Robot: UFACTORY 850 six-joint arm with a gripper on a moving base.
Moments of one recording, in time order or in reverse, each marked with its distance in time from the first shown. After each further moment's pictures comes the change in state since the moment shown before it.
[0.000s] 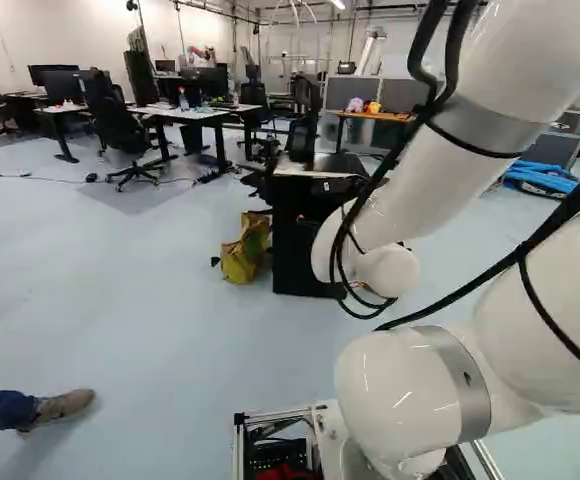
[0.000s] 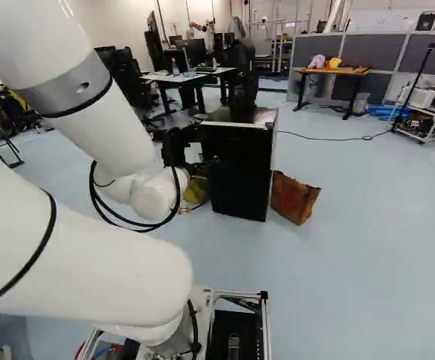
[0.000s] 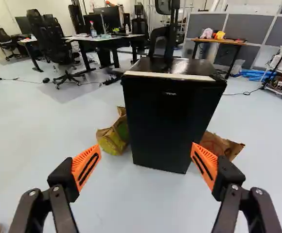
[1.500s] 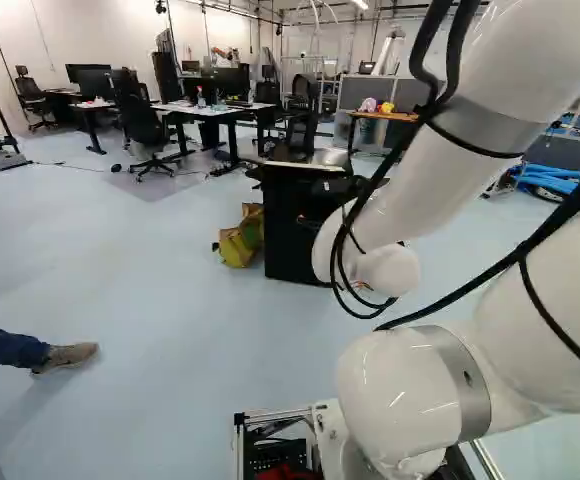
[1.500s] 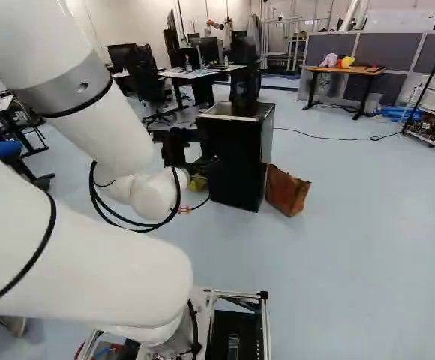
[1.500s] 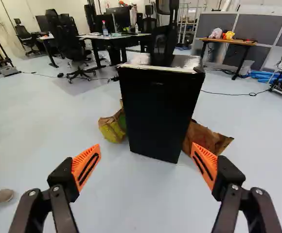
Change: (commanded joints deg) arm 0.0 0.0 0.0 0.0 0.0 0.0
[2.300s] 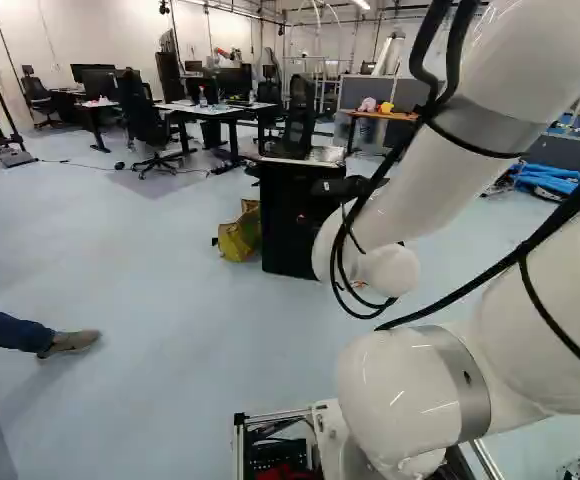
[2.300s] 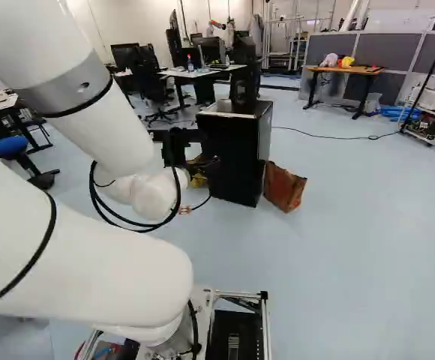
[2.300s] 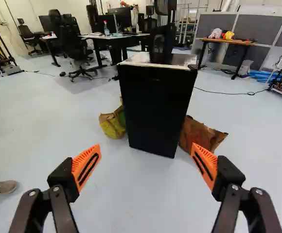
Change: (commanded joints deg) arm 0.0 0.0 0.0 0.0 0.0 0.0
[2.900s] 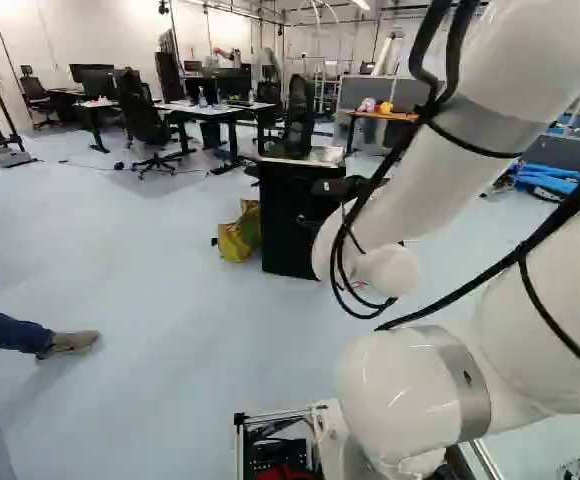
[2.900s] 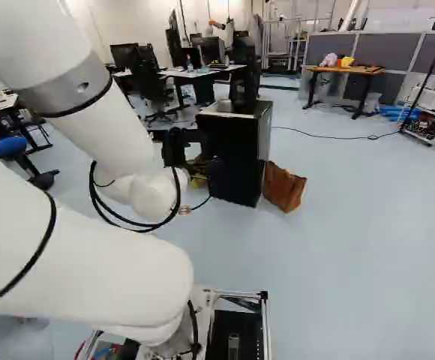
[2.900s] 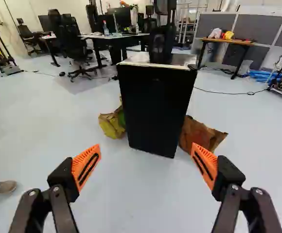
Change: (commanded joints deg) arm 0.0 0.0 0.0 0.0 0.0 0.0
